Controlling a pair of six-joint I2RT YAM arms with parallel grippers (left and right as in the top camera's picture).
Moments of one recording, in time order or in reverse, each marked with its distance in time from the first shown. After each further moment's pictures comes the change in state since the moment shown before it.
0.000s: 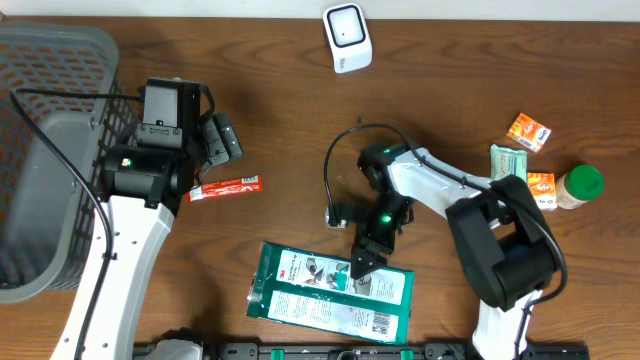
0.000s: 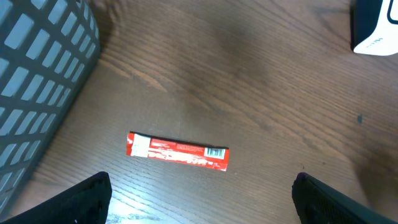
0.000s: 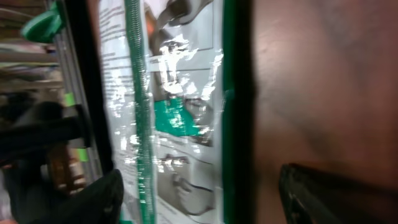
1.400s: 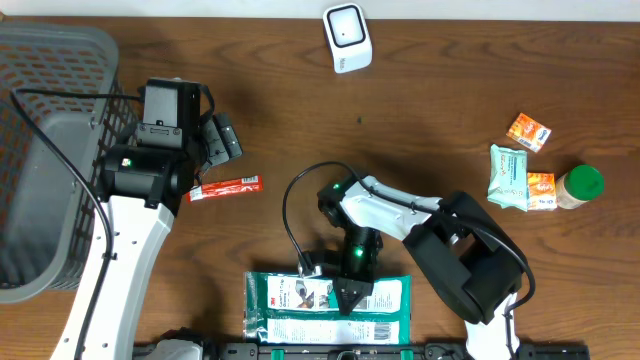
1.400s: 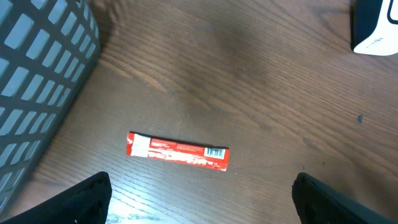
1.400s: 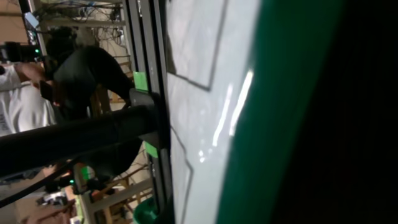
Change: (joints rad) left arm 0.000 0.000 0.000 0.000 0.000 0.000; right arm 0.259 0.047 0.009 -0.154 -0.058 -0.004
